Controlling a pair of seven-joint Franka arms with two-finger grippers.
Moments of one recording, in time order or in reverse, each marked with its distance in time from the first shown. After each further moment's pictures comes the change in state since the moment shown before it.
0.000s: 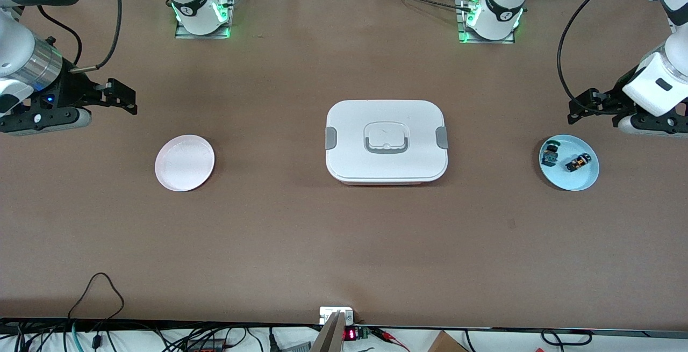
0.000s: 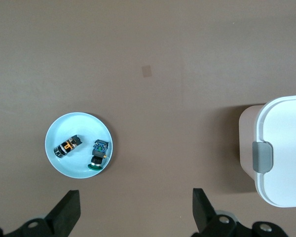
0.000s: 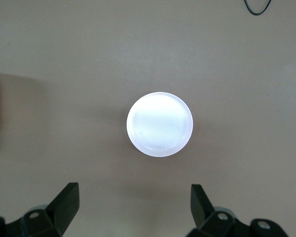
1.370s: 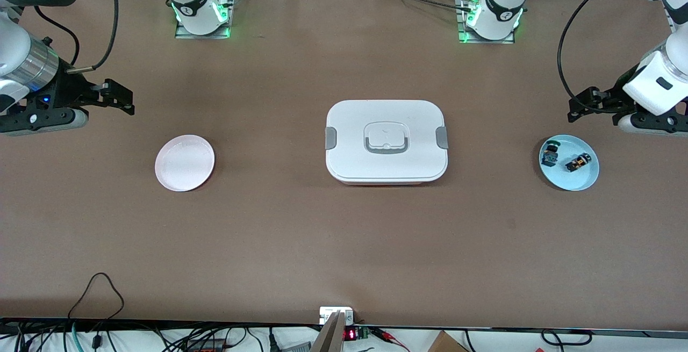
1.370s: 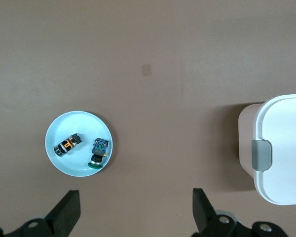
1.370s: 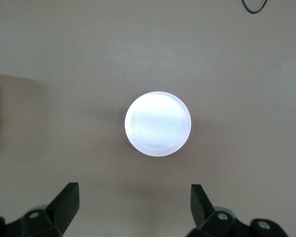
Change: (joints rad) left arm -0.001 0.000 0.000 0.007 0.000 -0.010 0.000; right arm -0.008 0.000 -0.002 0.000 0.000 -0.001 0.000
